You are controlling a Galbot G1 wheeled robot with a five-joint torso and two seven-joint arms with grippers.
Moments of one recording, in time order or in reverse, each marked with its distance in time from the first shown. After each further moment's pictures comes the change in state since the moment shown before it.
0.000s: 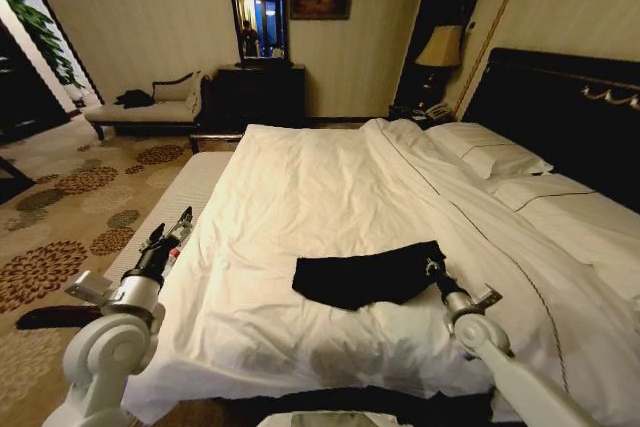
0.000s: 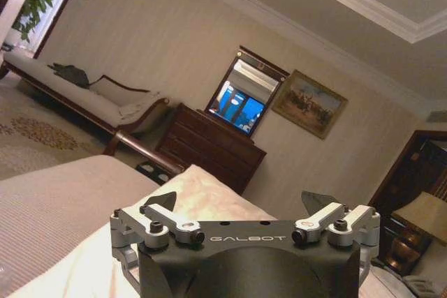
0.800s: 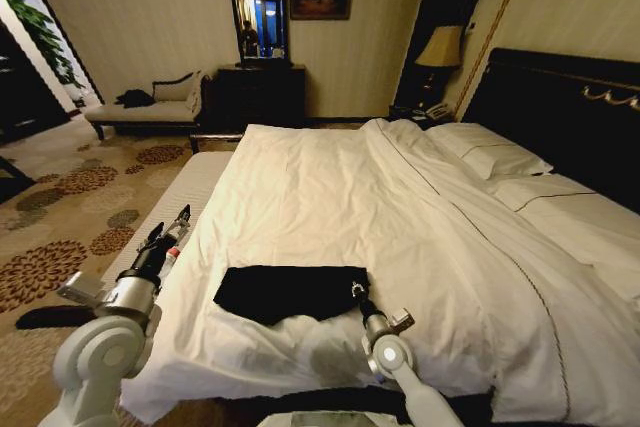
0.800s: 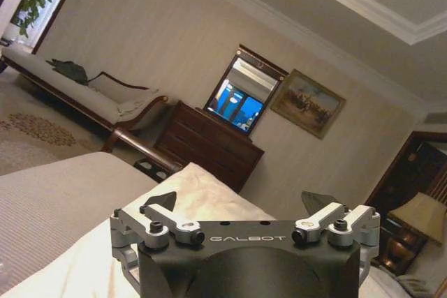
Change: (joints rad) left arm 0.017 -0.003 -0.008 -0.015 -0.017 0.008 0.002; right arm -0.015 0.441 -0.151 0.010 0.080 -0.039 0.059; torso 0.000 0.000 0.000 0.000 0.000
